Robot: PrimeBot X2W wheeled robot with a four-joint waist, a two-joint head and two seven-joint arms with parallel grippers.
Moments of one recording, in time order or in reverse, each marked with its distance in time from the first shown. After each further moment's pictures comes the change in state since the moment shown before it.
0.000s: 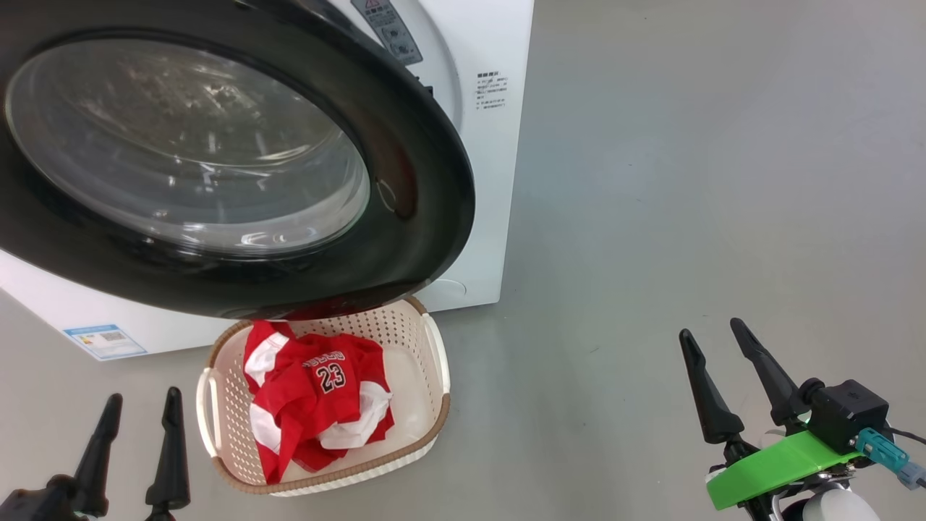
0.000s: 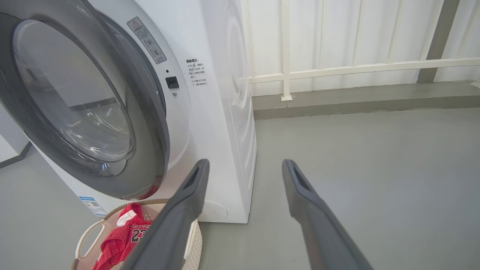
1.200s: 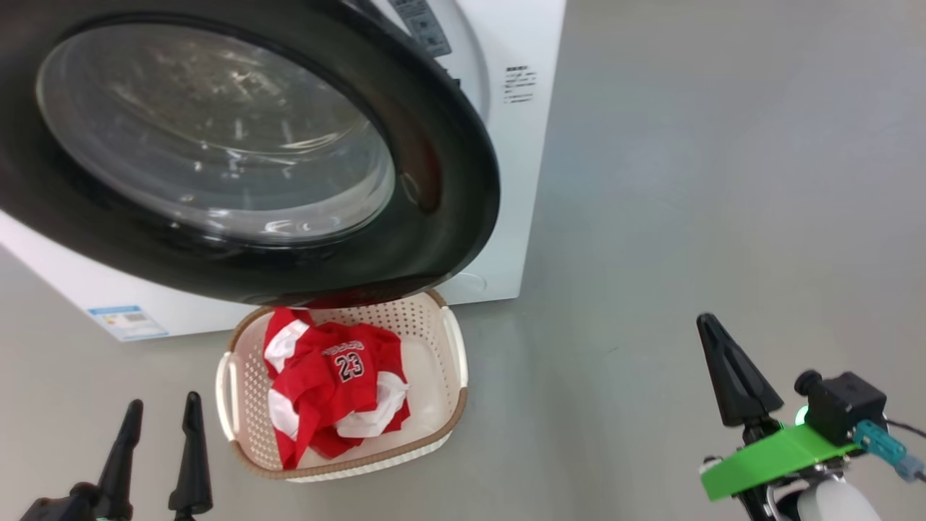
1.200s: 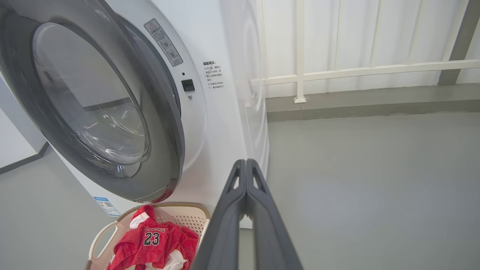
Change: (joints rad) left arm 0.018 -0.072 0.019 -0.026 0.033 0.000 0.000; right arm -0.011 0.007 0.008 -0.013 0.005 0.000 0.000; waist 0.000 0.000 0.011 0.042
